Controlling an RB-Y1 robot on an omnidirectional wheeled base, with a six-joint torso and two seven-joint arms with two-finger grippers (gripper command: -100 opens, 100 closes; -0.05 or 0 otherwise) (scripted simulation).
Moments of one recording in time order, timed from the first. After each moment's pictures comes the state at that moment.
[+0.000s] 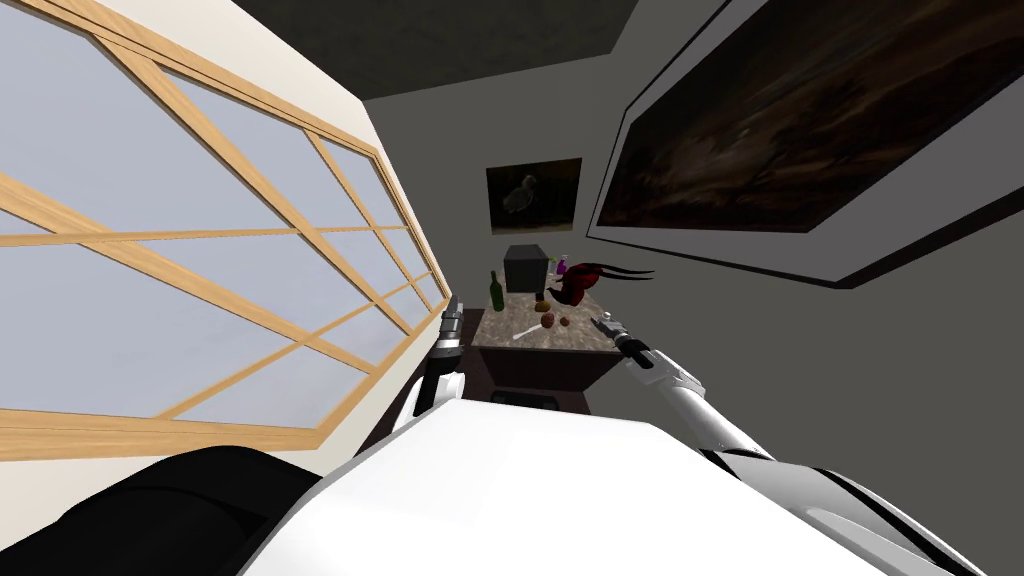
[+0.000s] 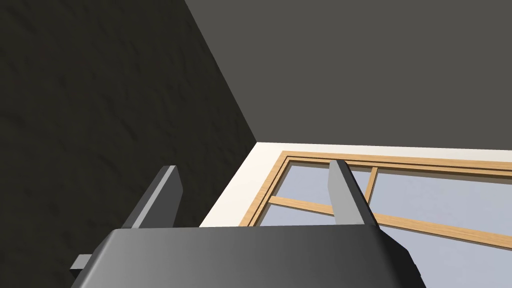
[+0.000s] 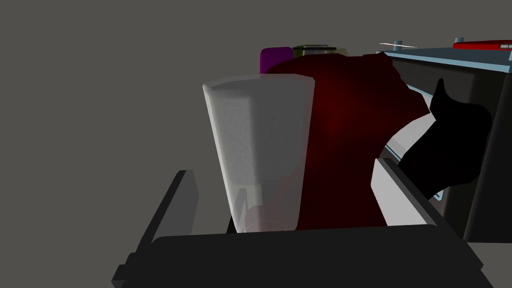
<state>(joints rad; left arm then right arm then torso) 0.52 -0.01 -0.02 -2.21 -0.10 -0.37 -0.14 -0.17 -0.59 -0.02 -0.93 0.46 -0.31 0.60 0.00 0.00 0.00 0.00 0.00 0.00</state>
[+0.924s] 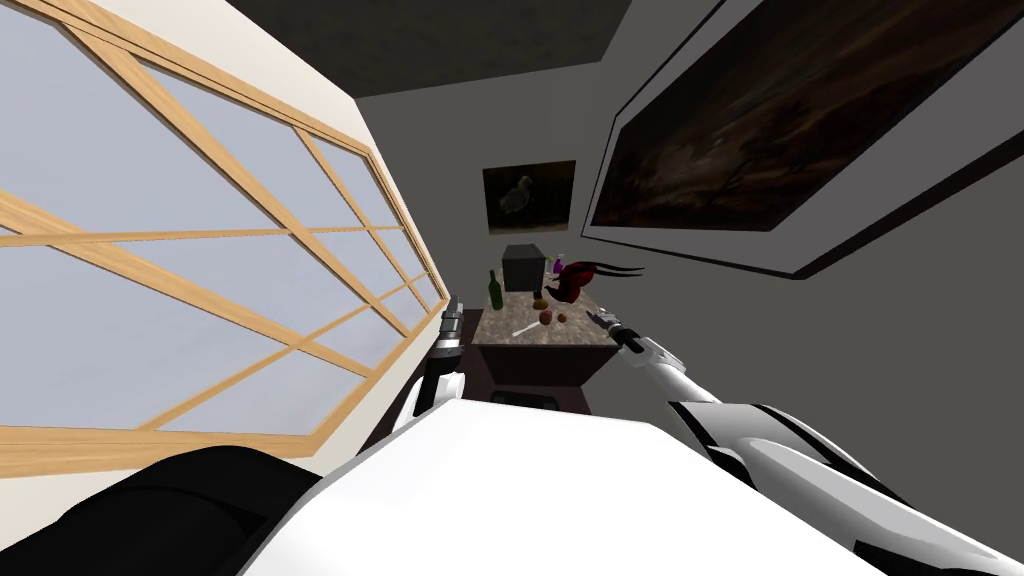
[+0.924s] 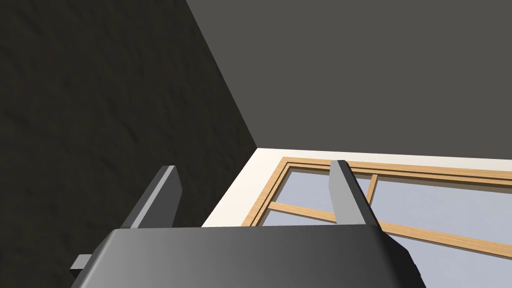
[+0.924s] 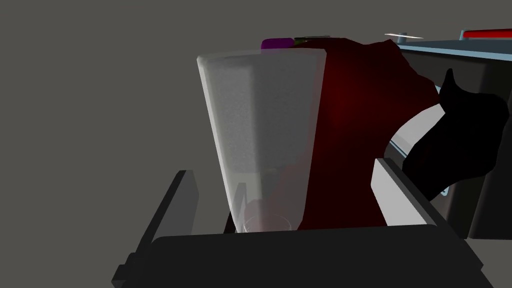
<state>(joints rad) 0.52 -0.01 -0.02 -2.21 -0.10 -0.37 -0.14 -0.40 -0.59 0.05 -0.63 0.37 -0.41 0.69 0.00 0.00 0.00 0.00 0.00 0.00</state>
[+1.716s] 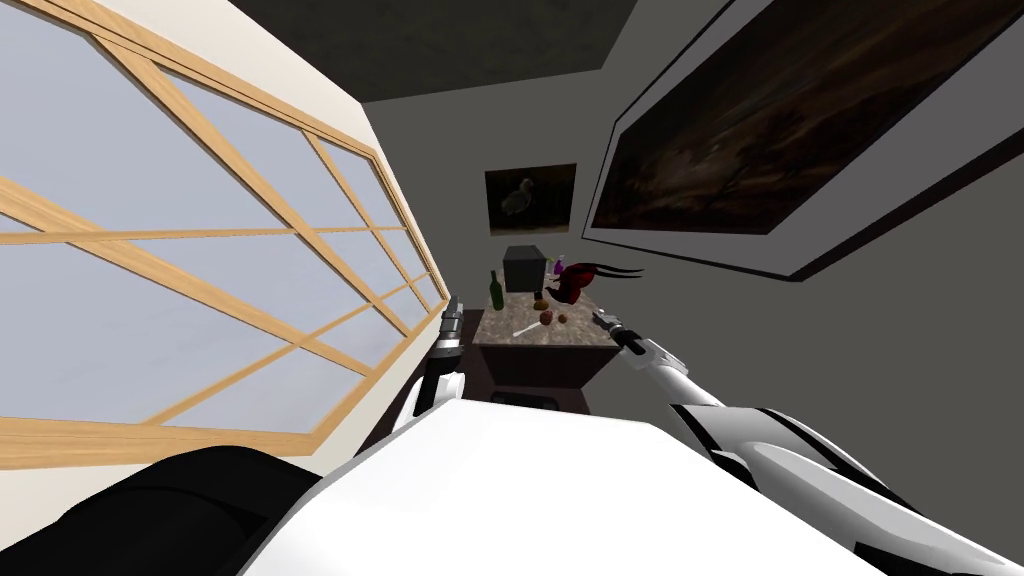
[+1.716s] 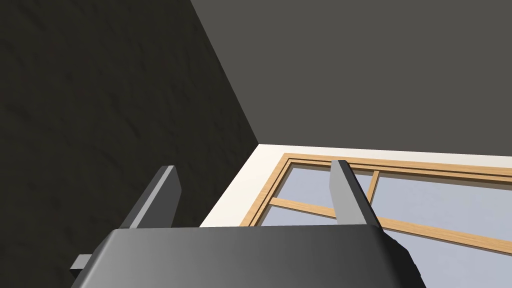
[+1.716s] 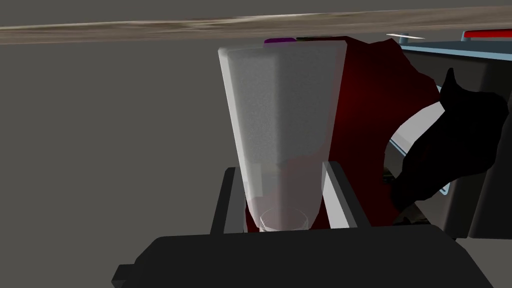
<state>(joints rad) 0.52 -0.01 -0.02 -2.21 -0.10 -0.37 -0.14 -0.38 -0.60 0.04 -0.65 0.38 -0.40 0.68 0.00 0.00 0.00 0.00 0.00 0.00</state>
